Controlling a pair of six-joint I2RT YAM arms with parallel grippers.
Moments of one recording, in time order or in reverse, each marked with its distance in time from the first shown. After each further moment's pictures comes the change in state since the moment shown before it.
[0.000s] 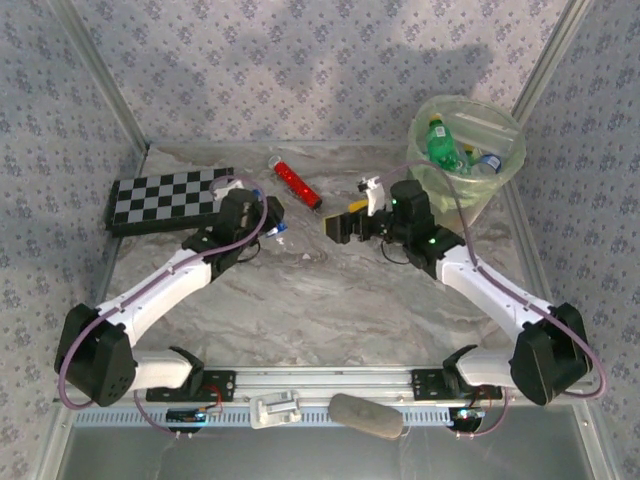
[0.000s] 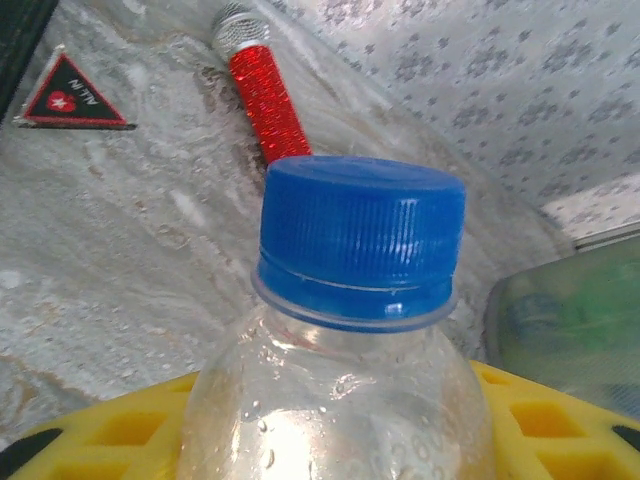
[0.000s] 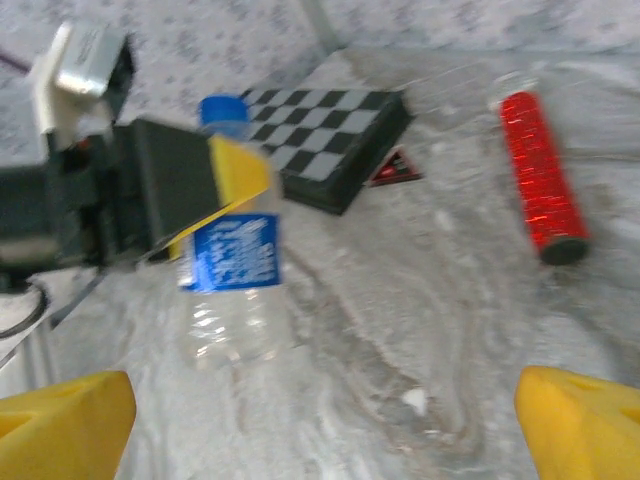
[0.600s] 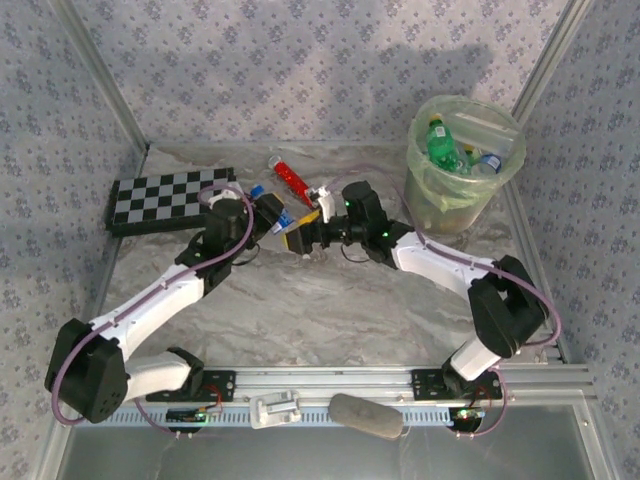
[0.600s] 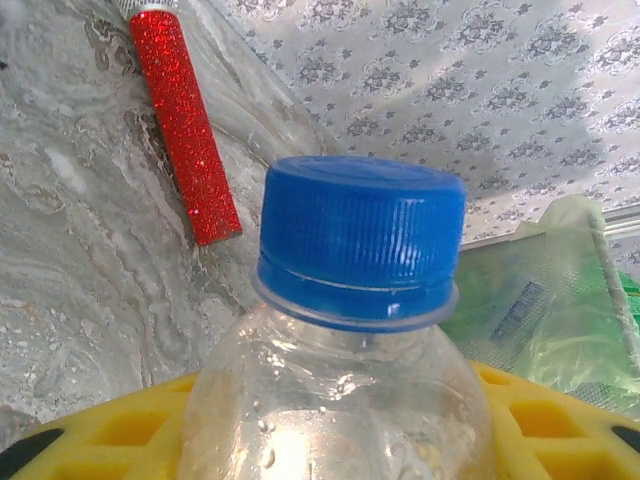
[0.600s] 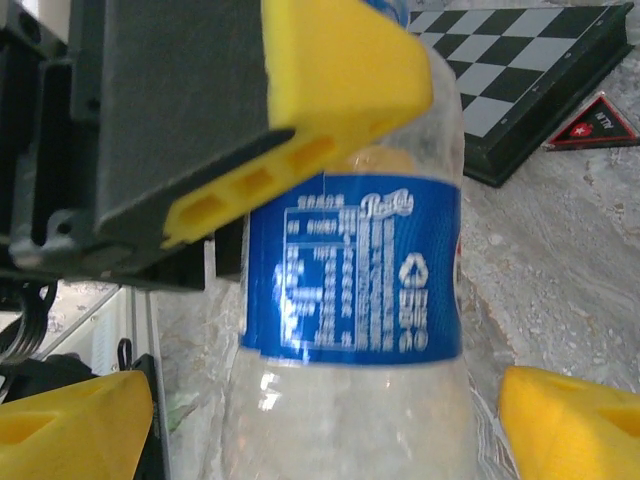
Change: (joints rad) left arm 0.018 -0.088 -0.154 0.244 0.138 -0.183; right arm 0.116 0.282 0.124 0.171 -0.106 0.050
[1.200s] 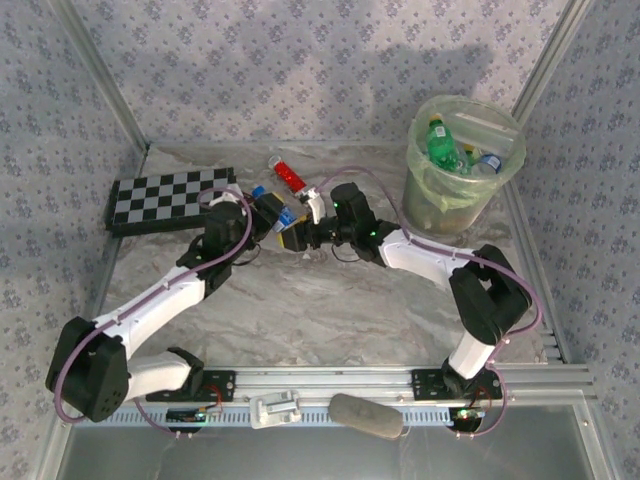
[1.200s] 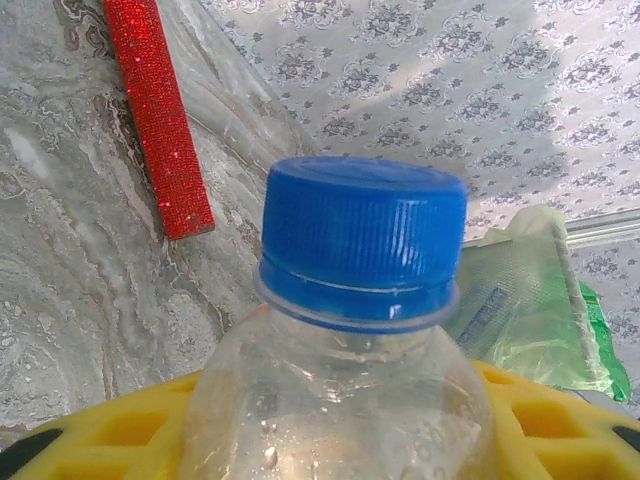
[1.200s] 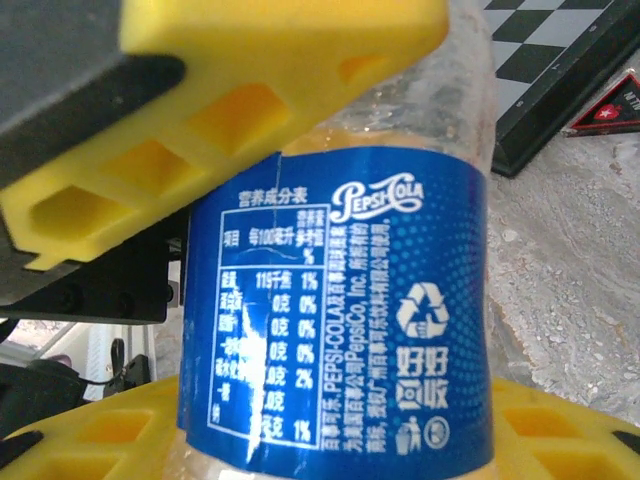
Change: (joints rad) left arm 0.006 0.007 -0.031 0.083 0.031 -0.063; right arm 0.021 0.084 0.033 0.031 0.000 0.006
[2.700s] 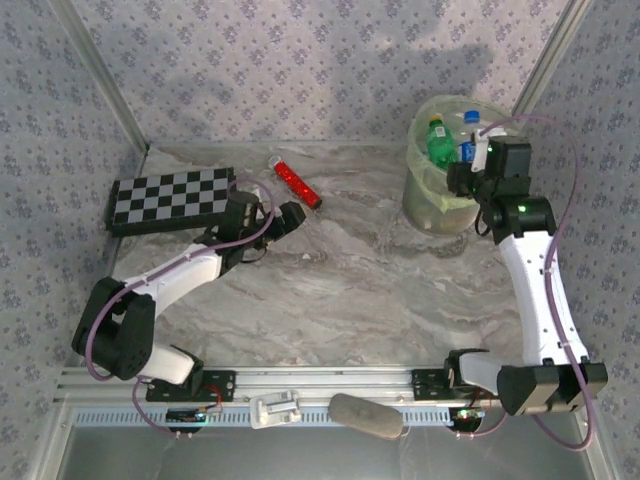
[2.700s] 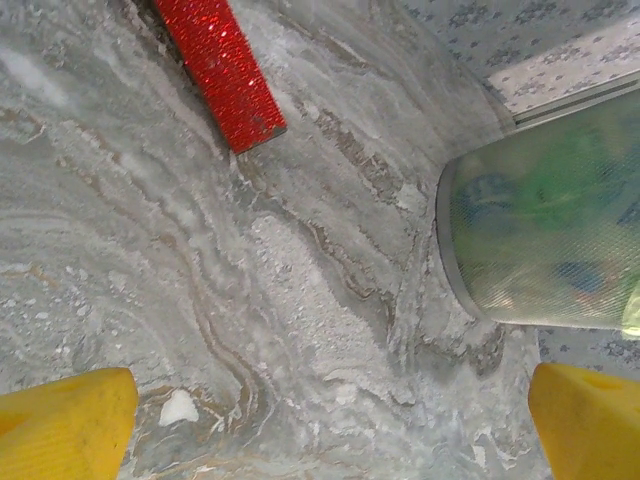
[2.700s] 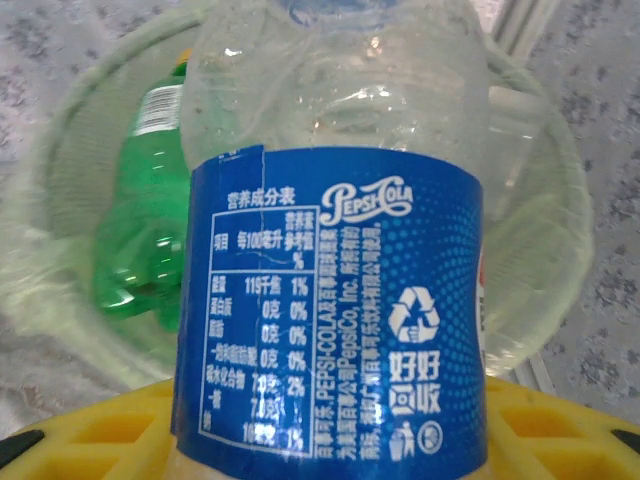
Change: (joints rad) left arm 0.041 0.241 0.150 -0.167 0.214 0.286; right arm -0.735 -0.488 0.296 -0.912 0.713 -0.344
